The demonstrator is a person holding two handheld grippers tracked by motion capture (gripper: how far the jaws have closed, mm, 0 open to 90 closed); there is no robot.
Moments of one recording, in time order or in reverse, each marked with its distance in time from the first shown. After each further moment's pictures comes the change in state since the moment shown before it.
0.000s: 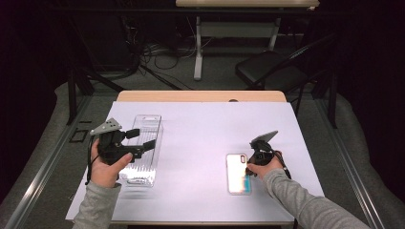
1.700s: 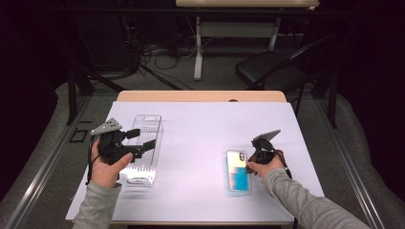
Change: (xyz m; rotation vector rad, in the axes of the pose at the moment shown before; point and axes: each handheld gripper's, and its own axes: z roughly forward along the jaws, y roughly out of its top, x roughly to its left) left arm 0.001 -0.001 0.001 -0.002 0.001 -0.007; right arm -0.001 0.002 -0.010 0.008 0.045 0.015
